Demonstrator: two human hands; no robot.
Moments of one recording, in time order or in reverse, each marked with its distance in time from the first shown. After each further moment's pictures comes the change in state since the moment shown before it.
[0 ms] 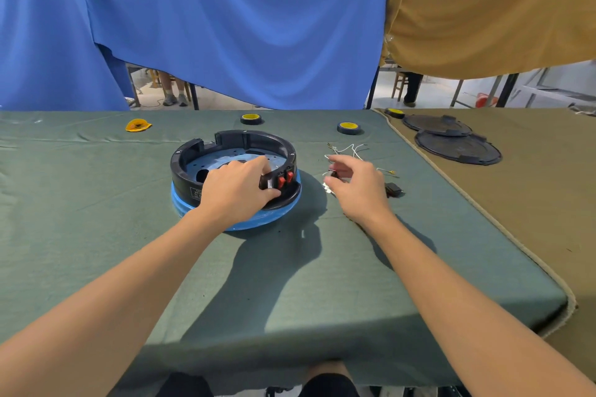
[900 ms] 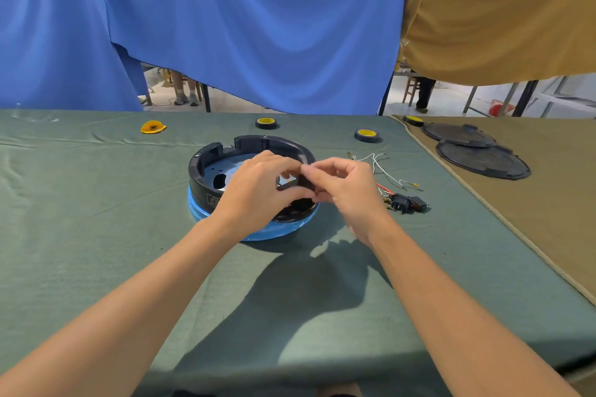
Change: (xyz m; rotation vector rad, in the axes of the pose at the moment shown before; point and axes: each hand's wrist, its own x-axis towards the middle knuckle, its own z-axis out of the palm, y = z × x) left_hand -0.007 0.002 -0.024 -0.483 0.180 0.245; right_hand 0.004 -0.043 0.029 0.662 -0.240 0.092
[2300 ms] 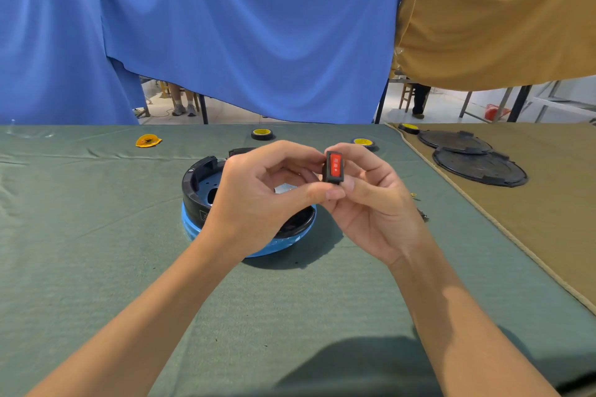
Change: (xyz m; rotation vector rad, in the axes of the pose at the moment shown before) left_hand -0.002 0.064 -0.031 -0.667 0.156 0.071; right_hand -0.028 -0.040 -0.016 0.696 -0.497 -0.164
